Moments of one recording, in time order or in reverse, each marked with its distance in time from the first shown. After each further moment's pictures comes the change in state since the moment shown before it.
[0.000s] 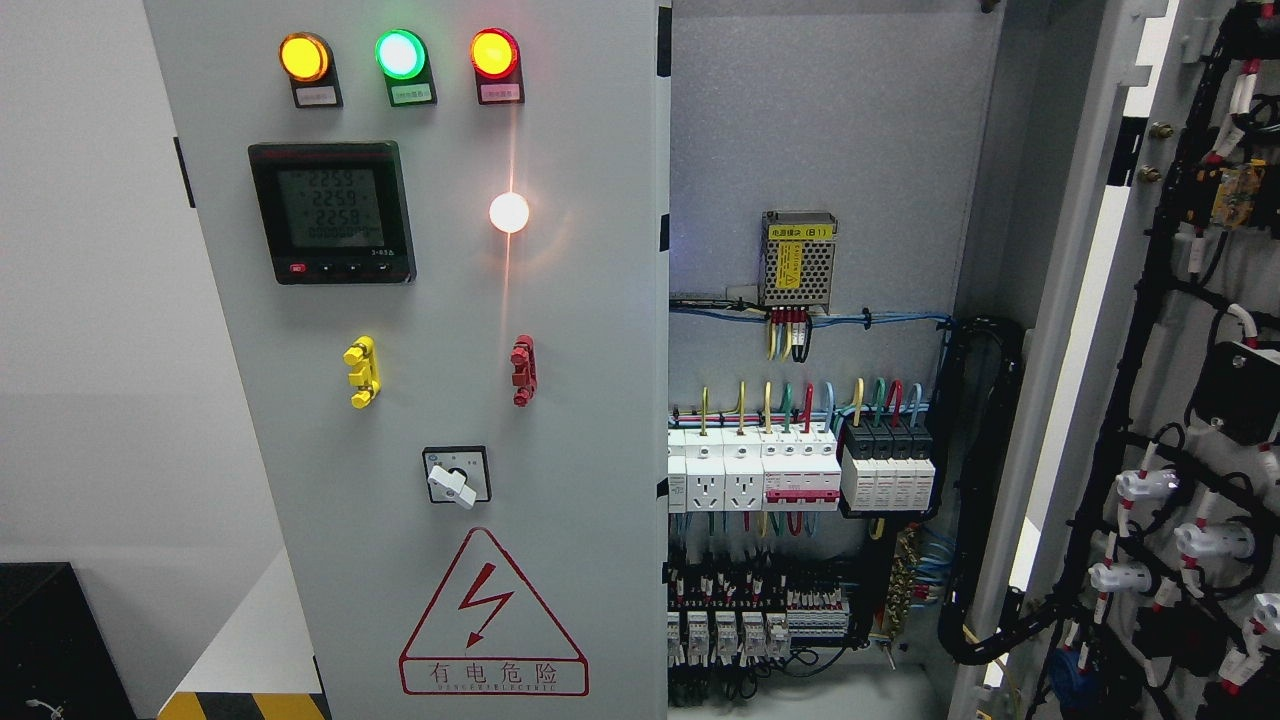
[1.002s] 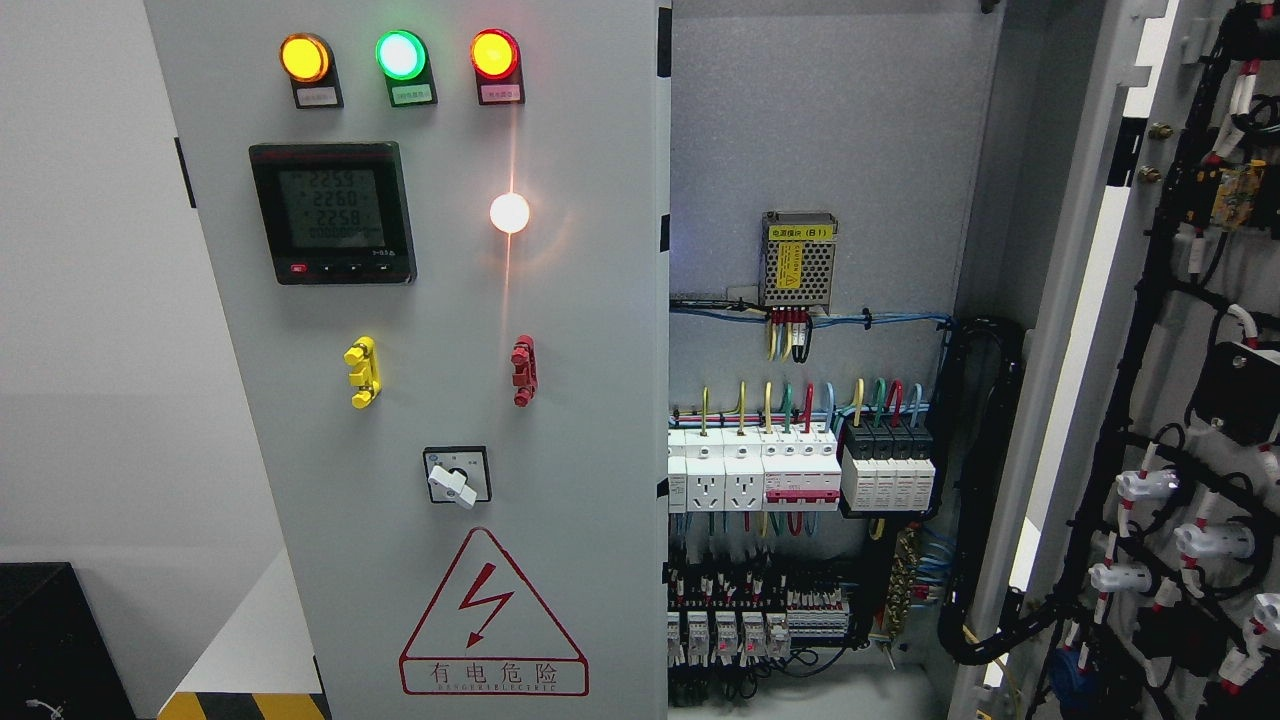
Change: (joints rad) left arm -0.031 -0.182 0.051 0.749 -0.213 -0.068 0.003; right arm 0.000 0.000 0.000 0.000 0.000 0.000 0.000
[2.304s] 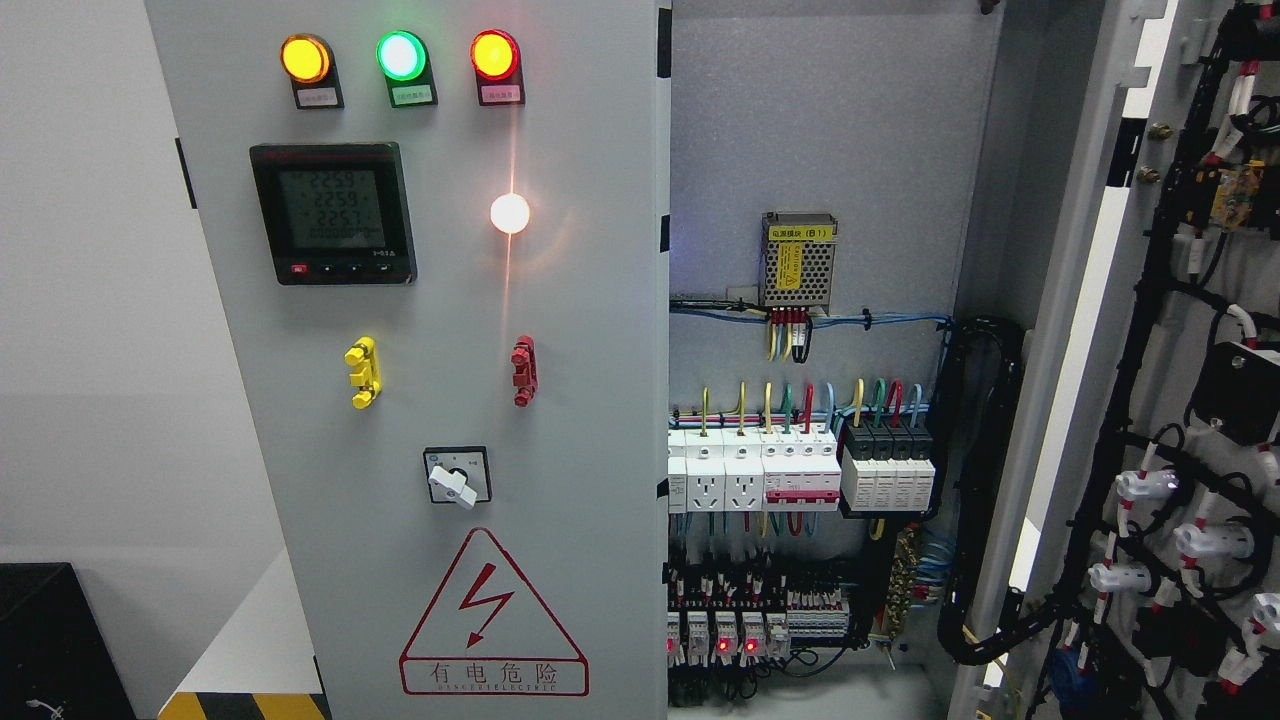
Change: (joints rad) left arm -0.010 -0.164 0.042 0.426 -0.235 -0.087 -0.003; right arm 0.072 -0.004 0.000 -0.123 -0.001 -0.004 0.000
